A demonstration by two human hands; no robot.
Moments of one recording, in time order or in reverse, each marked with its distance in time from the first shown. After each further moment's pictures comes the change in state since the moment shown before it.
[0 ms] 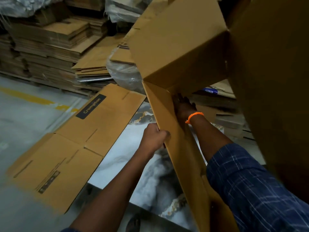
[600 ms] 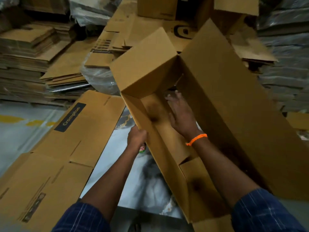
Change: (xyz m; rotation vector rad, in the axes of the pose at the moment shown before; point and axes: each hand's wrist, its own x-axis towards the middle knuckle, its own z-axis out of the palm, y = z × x) left_hand 0.064 -0.045 -0.008 0.100 0.009 -0.066; right_hand -0.126 -0.009 -0.013 0.097 0.568 -0.132
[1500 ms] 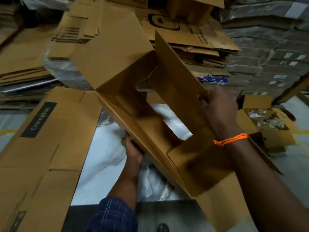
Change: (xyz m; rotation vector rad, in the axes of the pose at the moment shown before) left_hand -0.011 -0.080 0.036 -1.053 -0.202 -0.343; right_hand -0.062 -0.069 -0.148 -0.332 0.186 0.479
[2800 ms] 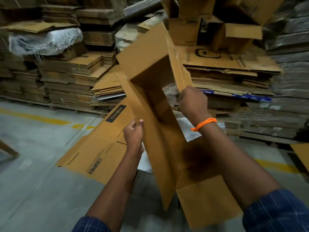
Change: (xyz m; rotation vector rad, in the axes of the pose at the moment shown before) left_hand -0.260 0.088 -0.067 0.333 0.245 0.733; right_hand -0.100 -0.116 -0.082 0.195 -0.061 -0.311
